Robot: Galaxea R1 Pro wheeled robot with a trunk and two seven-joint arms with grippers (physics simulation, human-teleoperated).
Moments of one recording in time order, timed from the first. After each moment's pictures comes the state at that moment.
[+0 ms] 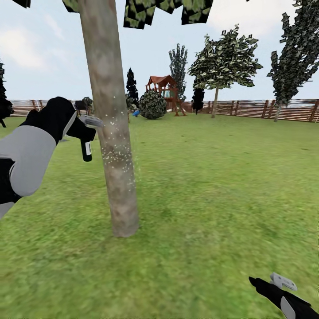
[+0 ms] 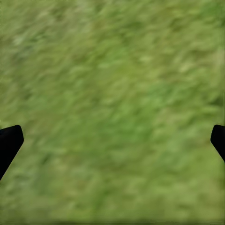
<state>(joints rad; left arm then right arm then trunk) -1.73 0.12 -0.06 -0.30 -0.45 1.00 -0.41 -0.52 -0.27 -0.68 -0.27 0.17 0.10 0.24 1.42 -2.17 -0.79</state>
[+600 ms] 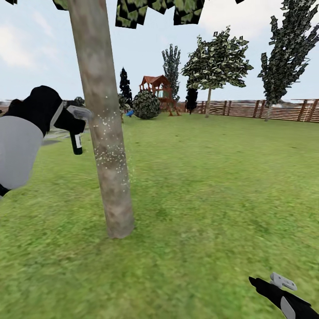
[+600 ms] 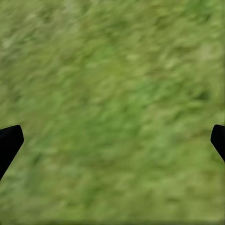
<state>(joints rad) -1.79 0.17 -0.06 -0.30 -0.46 1.00 -0.41 -0.52 -0.27 -0.68 -0.27 0.17 0.10 0.24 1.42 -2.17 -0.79</state>
